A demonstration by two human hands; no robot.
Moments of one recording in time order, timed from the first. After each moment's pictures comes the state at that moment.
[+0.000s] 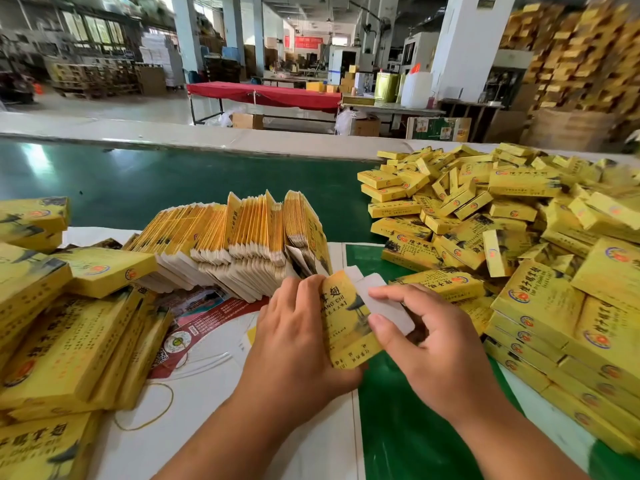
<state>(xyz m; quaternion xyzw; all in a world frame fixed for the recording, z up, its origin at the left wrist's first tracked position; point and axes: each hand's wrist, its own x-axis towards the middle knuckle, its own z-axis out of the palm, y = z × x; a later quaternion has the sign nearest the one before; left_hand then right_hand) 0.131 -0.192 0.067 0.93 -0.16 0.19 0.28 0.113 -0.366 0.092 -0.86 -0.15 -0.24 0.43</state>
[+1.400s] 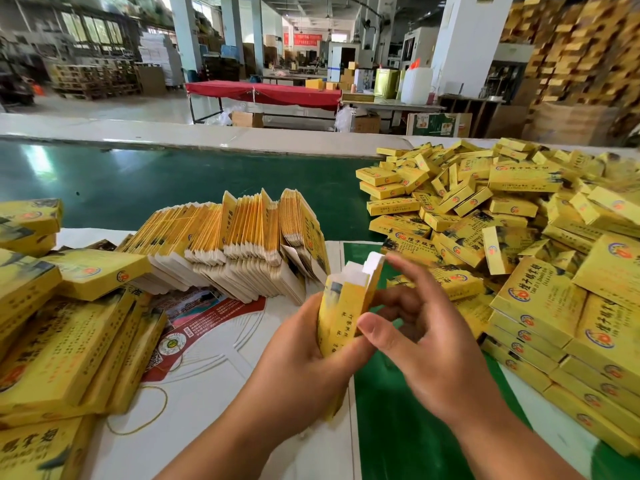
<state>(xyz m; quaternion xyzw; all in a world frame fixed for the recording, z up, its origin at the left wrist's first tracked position) 0.111 -0.201 0.095 0.77 -0.16 -0.04 0.61 0.111 -0.364 0.091 -0.78 -0.15 -0.12 0.60</state>
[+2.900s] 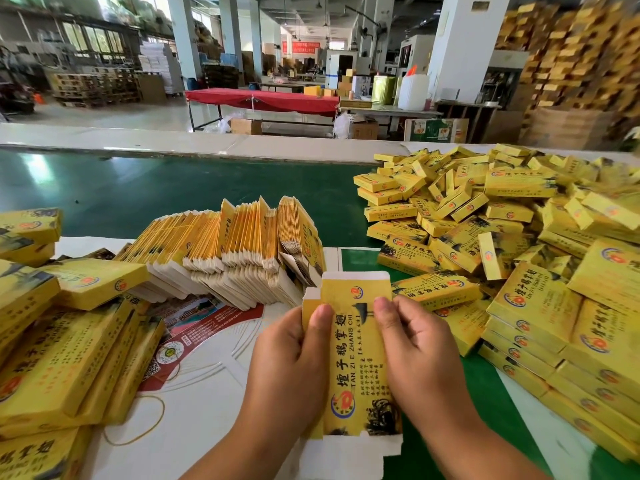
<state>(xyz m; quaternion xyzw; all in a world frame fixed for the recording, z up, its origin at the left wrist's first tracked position) 0.116 -0.209 0.082 0.73 -0.07 0.07 0.68 0.117 -0.347 0.079 -0.78 -0.07 -0.22 0.57</state>
